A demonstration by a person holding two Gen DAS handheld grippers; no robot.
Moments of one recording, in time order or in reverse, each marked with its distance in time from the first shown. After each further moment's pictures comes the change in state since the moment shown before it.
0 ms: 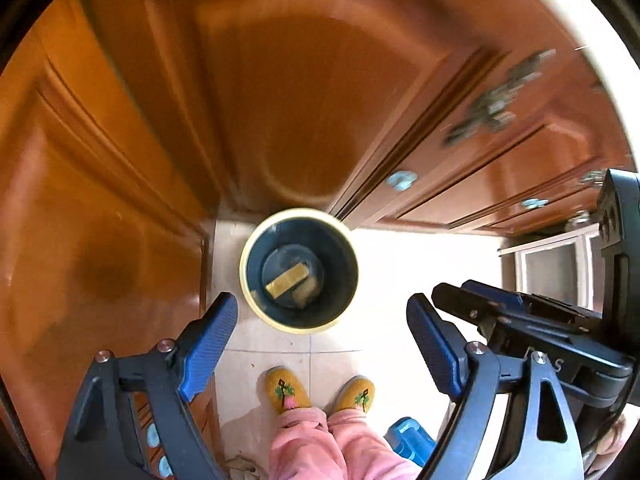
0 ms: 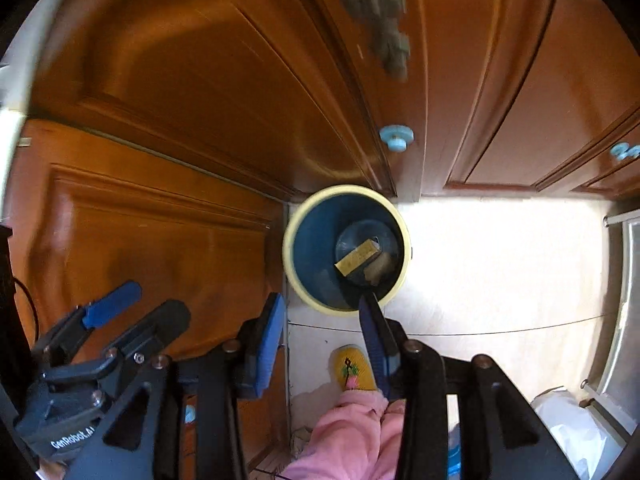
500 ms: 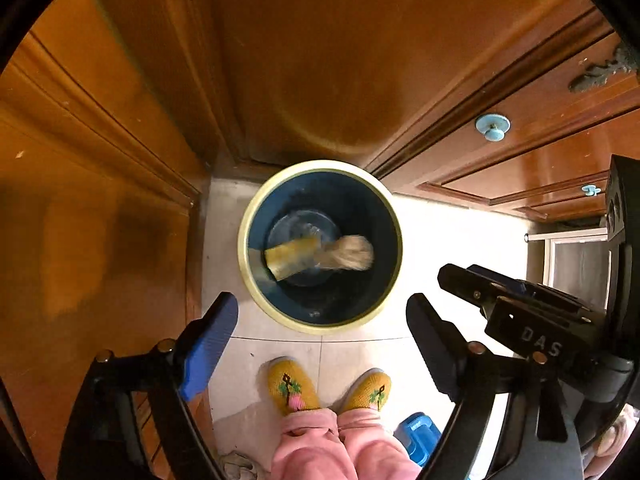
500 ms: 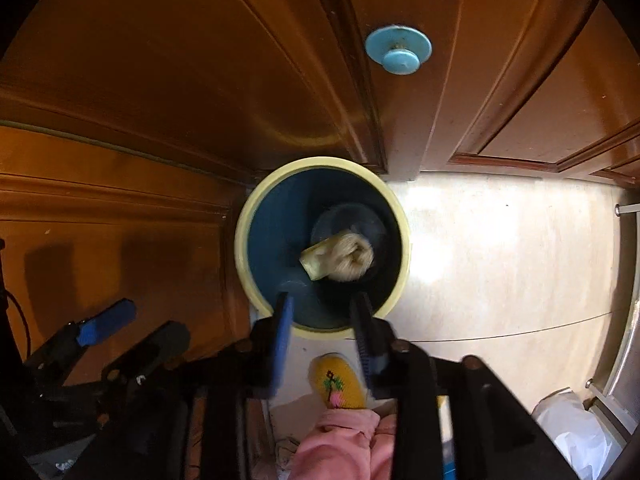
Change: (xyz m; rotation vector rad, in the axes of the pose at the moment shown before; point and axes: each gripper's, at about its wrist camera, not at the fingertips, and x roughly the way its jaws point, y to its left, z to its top) left arm 0.156 0.050 -0.014 -0.069 0.155 0.012; right arm 0.148 -0.033 0.013 0.031 0.085 -0.060
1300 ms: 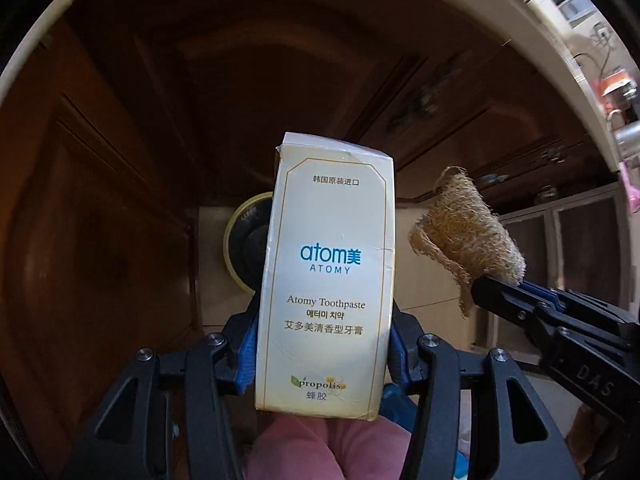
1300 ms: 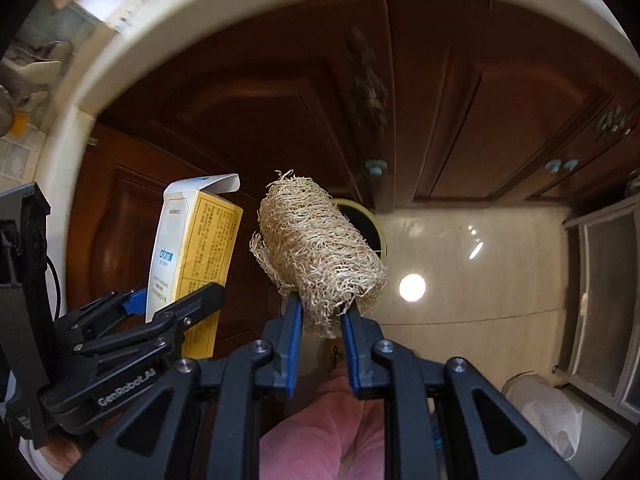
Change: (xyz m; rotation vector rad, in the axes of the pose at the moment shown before) left arm -0.179 -0.066 -0.017 0.113 -0.037 -0.062; right arm -0.230 0.045 -0.065 -0.015 -0.130 -0.034
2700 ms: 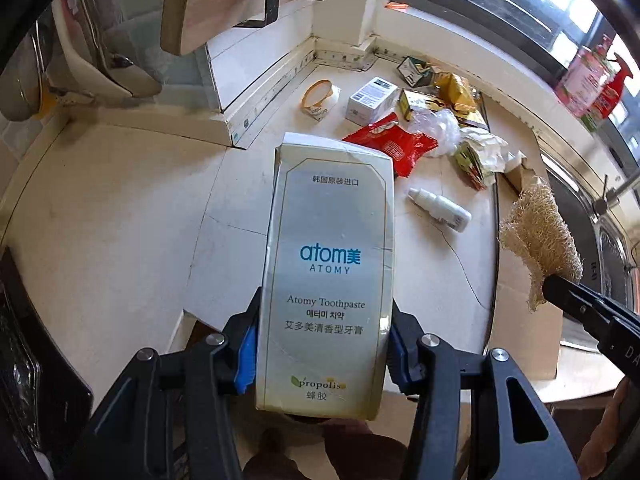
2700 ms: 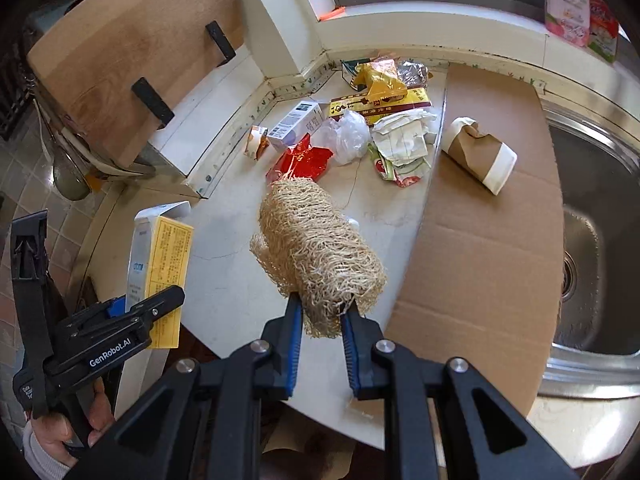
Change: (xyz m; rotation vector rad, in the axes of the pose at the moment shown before) left arm -0.211 0.001 0.224 -0.311 -0.338 0.240; right arm -0.161 0.065 0.285 -0.366 -0.225 0.171
